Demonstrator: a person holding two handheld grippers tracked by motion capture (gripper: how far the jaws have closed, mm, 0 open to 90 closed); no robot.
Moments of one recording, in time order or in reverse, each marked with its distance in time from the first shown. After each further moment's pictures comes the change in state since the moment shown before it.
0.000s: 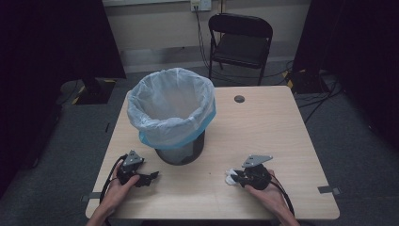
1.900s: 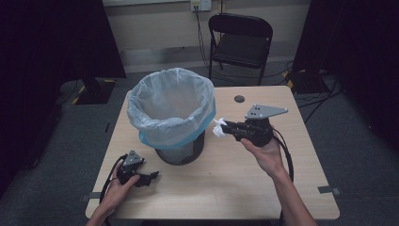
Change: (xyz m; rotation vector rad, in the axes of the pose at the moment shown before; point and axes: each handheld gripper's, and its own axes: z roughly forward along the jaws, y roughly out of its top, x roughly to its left) left arm 0.001 0.000 0.000 0.002 0.000 0.008; right arm -0.001 0.149 -0.084 -0.366 0.036 -0.062
